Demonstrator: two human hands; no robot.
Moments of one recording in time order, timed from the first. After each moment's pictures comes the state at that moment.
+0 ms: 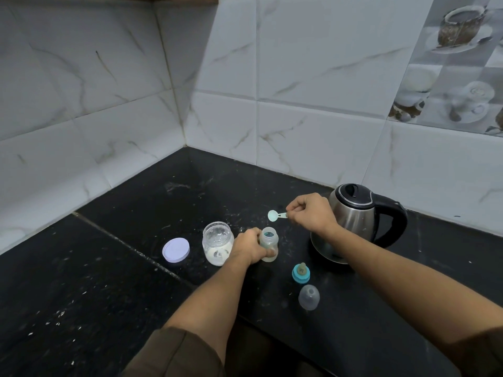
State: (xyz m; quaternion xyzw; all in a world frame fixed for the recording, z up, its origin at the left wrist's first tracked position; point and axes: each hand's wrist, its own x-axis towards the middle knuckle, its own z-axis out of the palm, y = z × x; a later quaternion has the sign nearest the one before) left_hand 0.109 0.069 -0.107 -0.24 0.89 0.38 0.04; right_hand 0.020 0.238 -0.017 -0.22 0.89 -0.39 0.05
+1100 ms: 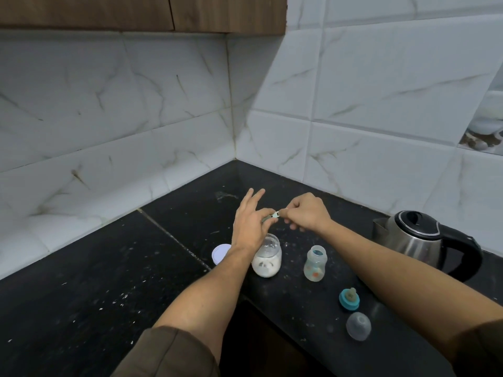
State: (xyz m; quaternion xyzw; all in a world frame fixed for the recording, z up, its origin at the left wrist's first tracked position) left_hand 0.155 -0.033 -0.053 -0.13 0.91 0.23 -0.34; right_hand 0.060 0.112 0.026 -0.27 0.89 -0.35 0.12
